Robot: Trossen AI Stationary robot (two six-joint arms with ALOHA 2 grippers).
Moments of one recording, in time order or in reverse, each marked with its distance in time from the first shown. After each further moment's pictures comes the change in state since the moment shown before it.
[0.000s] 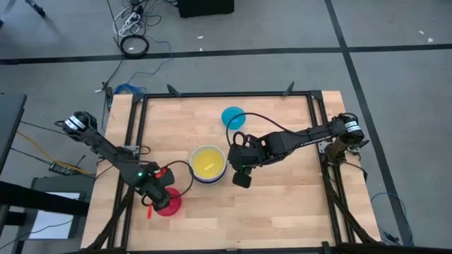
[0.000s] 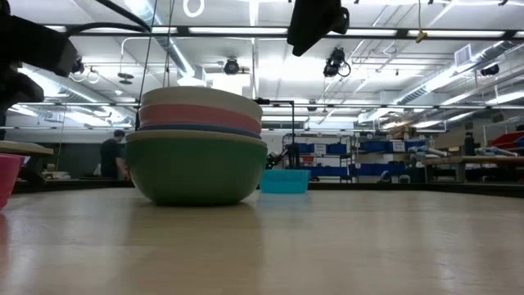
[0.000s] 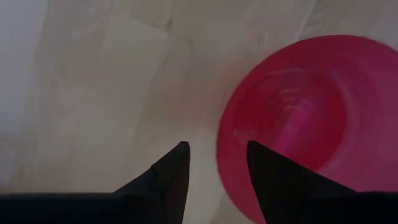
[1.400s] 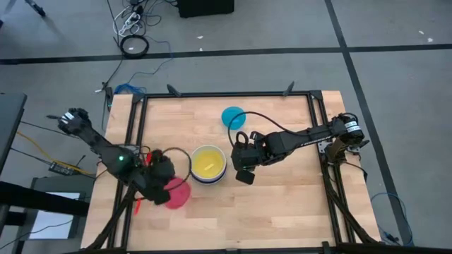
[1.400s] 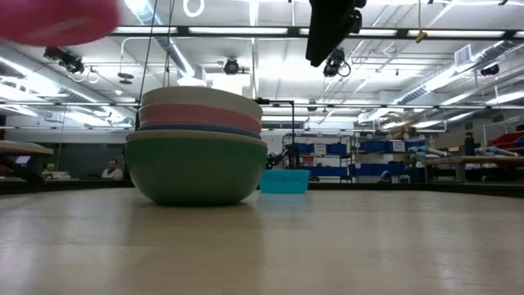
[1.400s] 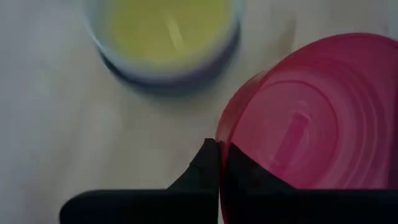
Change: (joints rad) left arm 0.030 -0.119 0.321 -0.152 -0.310 0.210; right arm 0.004 0.002 0.000 -0.123 0.093 0.037
